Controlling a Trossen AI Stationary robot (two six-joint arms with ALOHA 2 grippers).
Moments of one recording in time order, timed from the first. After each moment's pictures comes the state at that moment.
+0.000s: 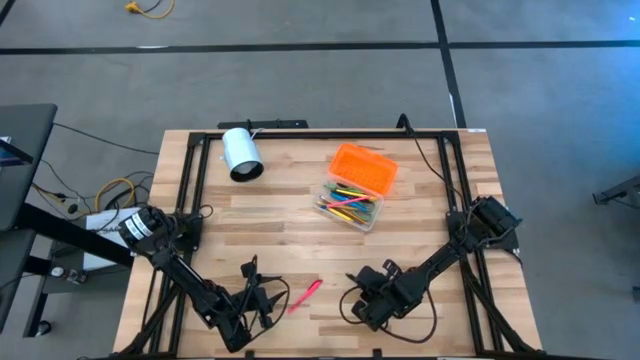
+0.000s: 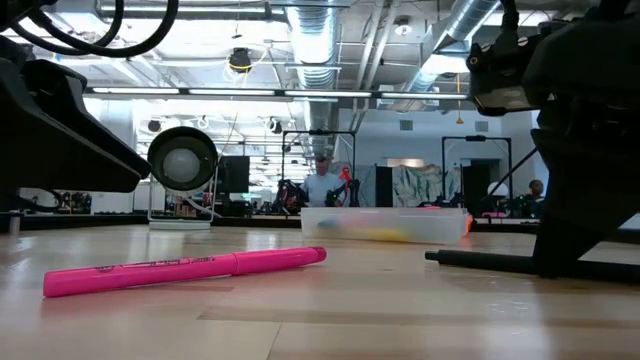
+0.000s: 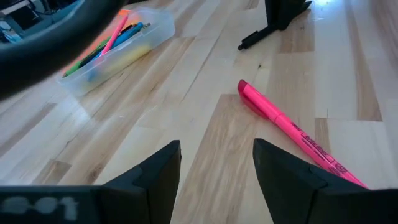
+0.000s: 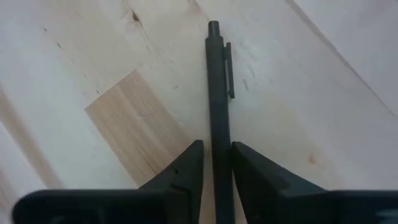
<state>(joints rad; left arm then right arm) -0.90 1.90 0.86 -0.07 -1.12 -0.82 0.64 1.98 1.17 -0.63 0.37 1.25</state>
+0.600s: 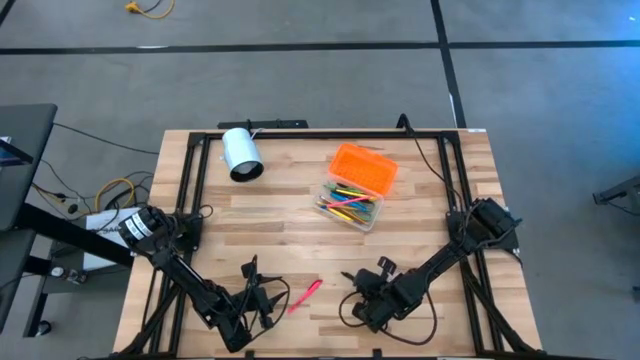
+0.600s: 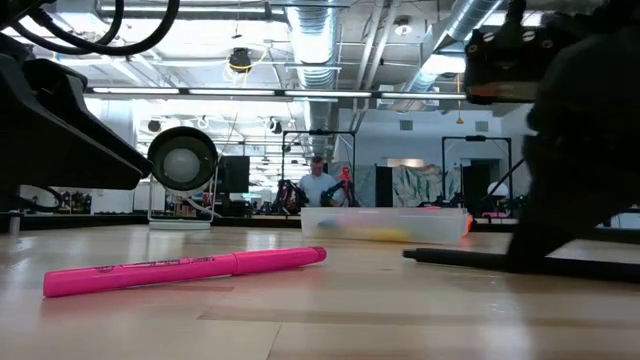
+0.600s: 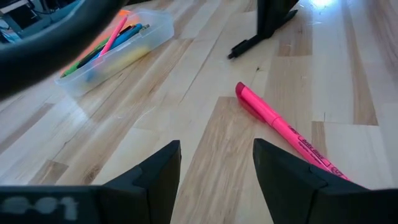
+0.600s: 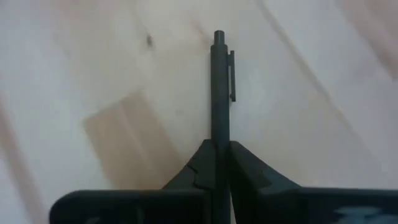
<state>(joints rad) -0.90 1.90 0.86 -0.05 -1.13 -0.82 0.65 1.99 1.16 -0.58 0.49 1.09</state>
